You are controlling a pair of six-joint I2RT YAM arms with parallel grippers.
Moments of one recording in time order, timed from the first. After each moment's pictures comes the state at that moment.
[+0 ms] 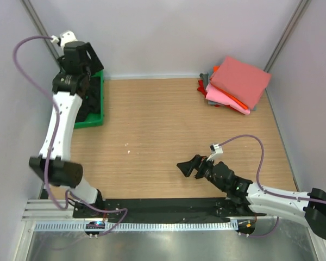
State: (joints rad) left arm -0.14 1.55 1.90 -0.67 -0.42 -0.39; right arm 1.00 0.75 0.05 0.45 0.29 0.86
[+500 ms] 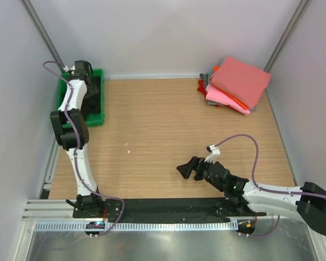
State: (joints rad) left arm 0.11 2.23 2.03 -0.75 -0.33 -0.42; right arm 1.00 0.87 0.05 0.46 0.28 0.86
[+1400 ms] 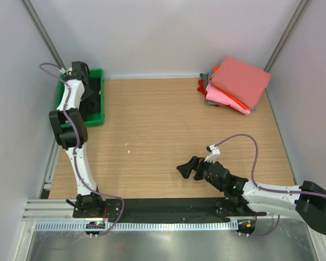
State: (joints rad) left arm 0.14 2.29 2.07 -0.78 -0.35 -0.44; right arm 1.00 0.89 0.05 0.47 0.28 0.86
